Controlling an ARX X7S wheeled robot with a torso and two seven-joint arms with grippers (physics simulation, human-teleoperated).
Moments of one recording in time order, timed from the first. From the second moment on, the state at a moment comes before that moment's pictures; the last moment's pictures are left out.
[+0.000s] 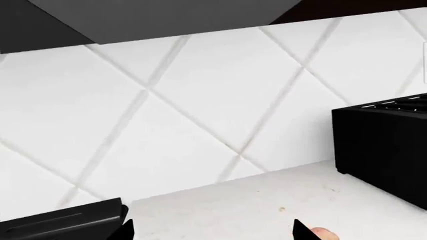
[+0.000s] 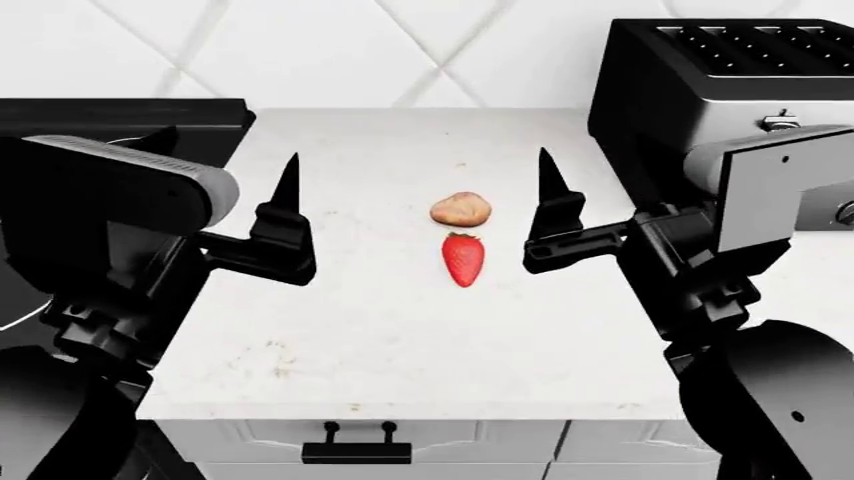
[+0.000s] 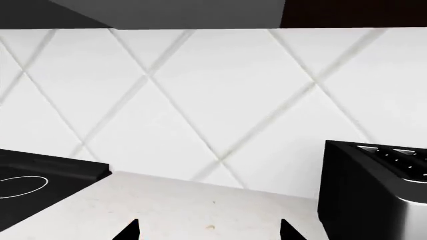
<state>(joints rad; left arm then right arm) -0.76 -0.23 -0.15 1.02 -0.52 -1.55 -0.08 0.65 0.20 0.09 -0.80 0.43 1.21 0.00</state>
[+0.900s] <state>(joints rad) -0.98 -0.42 -0.11 0.80 -1.31 -1.54 -0.66 0.85 0.24 0.17 -0.84 0.59 1.48 -0.01</state>
